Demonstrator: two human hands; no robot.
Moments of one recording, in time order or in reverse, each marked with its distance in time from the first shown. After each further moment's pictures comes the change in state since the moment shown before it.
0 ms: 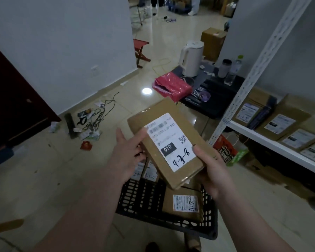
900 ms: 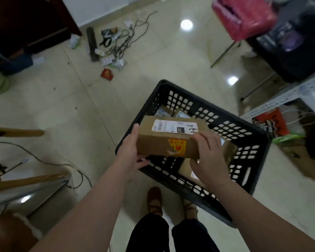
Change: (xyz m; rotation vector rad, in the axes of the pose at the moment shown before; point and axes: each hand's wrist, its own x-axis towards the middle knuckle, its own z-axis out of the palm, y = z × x) left_hand 0.058 -0.169 -0.123 -0.105 0.475 -0.500; right_hand 0.111 0.168 0.003 -1.499 -0.280 -0.789
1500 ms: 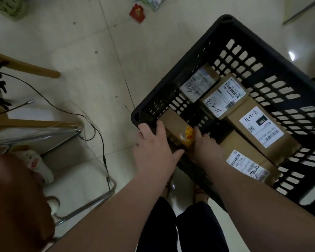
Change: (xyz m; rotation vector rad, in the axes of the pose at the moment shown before) left_hand 0.076 -0.107 -0.009 1.468 0.458 0.331; right_hand 0.009 0.039 0.198 -0.337 -0.858 0.273
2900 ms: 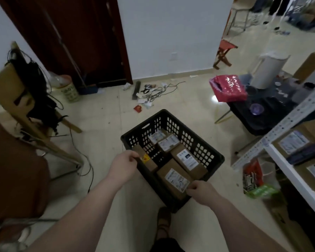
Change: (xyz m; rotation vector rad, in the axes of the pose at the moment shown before) left_hand -0.325 0.060 -0.117 -0.802 0.261 -0.015; right_hand -0.345 0.211 -0.092 0.380 -0.005 -0.132
